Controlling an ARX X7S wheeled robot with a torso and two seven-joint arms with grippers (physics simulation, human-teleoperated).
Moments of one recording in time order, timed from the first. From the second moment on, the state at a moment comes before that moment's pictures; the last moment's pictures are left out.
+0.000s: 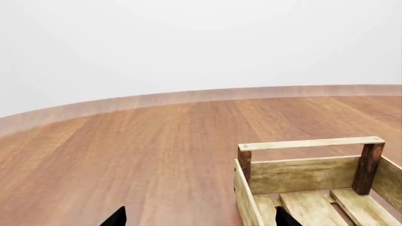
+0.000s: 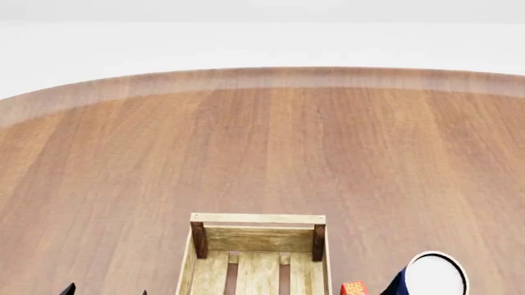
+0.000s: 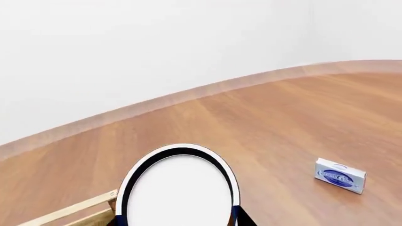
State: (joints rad) left arm -0.03 -0.25 0.34 -0.03 -0.23 0.06 -0.26; right arm -0.07 0.28 -0.03 -0.60 0.54 0.49 0.64
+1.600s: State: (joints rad) left arm -0.03 -0.27 0.37 -0.03 -0.25 0.07 -0.28; right arm 0.27 0.15 -0.46 0.14 0.33 0.16 0.30
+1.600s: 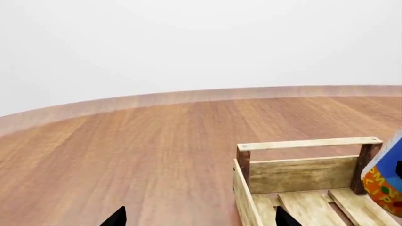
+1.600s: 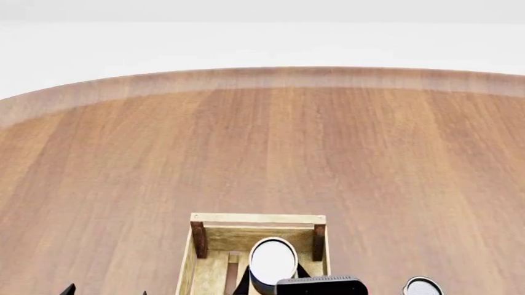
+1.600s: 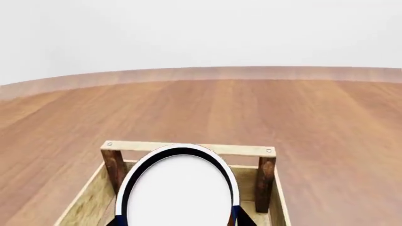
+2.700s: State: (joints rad) left arm -0.03 -0.28 0.38 -0.03 -0.26 0.07 -0.29; right arm 0.52 0.01 -0.60 0.92 0.40 -0.19 0.20
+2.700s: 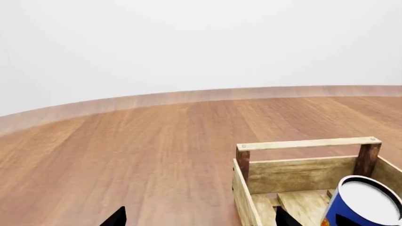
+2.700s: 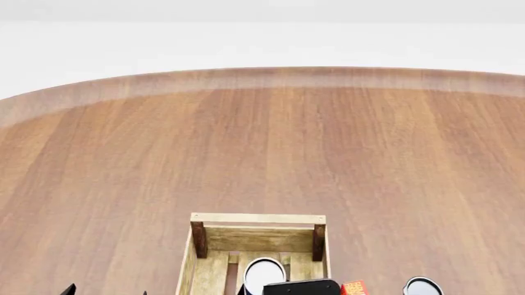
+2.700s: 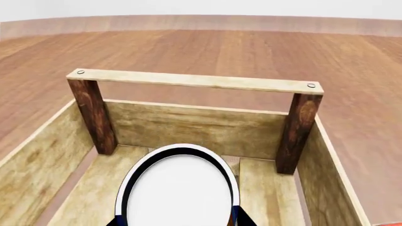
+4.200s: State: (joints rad) left arm 0.00 -0.32 0.40 0.09 -0.24 0.09 -0.35; right arm 0.32 0.46 -0.82 -0.30 0.58 0.13 0.66
